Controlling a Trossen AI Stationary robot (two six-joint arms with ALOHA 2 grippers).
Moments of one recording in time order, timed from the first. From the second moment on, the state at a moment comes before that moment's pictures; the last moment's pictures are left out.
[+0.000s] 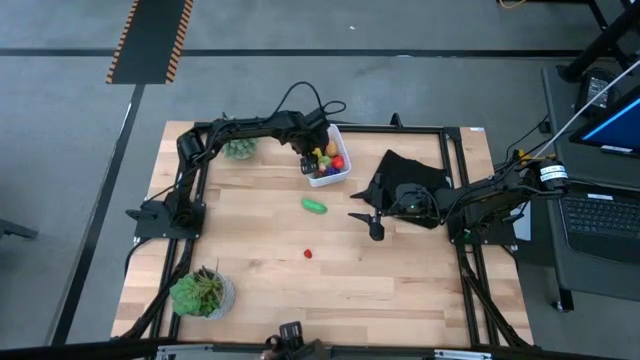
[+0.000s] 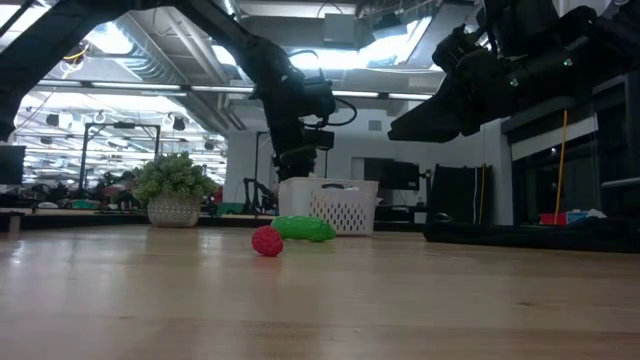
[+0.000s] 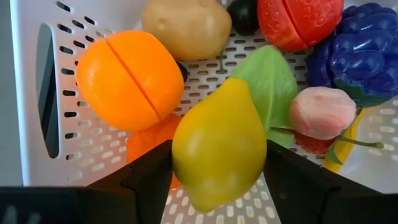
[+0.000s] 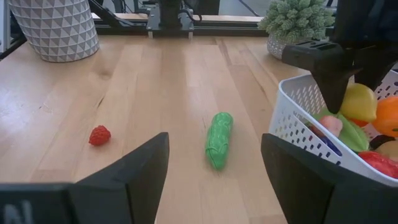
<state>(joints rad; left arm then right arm) 0.53 2.05 1.58 -0.73 -0.04 0.29 0.02 1.34 0.41 0.61 0.14 0.00</state>
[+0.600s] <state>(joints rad) 0.52 2.04 1.77 -0.95 -0.01 0.31 0.02 1.34 0.41 0.61 0.14 0.00</state>
